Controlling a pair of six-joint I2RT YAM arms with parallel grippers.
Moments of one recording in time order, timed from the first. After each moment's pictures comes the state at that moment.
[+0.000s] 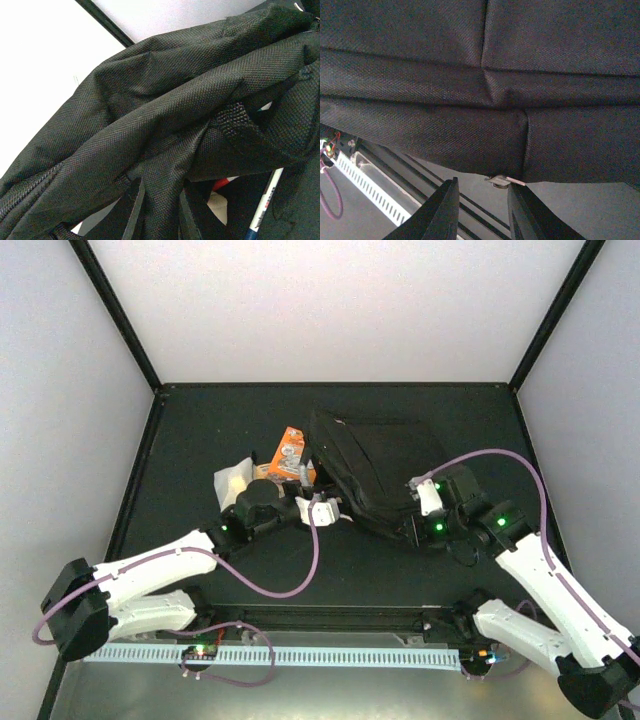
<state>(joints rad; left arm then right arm) -0.87 1.09 0.63 0.24 0.08 0.76 0.55 0.88 0.93 -1.04 -0.33 0.32</state>
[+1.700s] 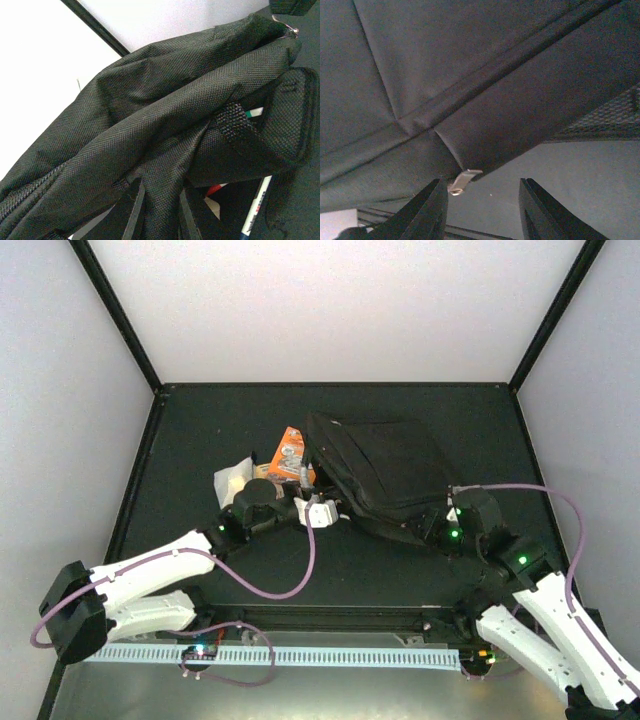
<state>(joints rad) -0.87 1.07 0.63 0.22 0.13 0.74 0.55 0.63 0.78 -0.93 -0.12 0.94</state>
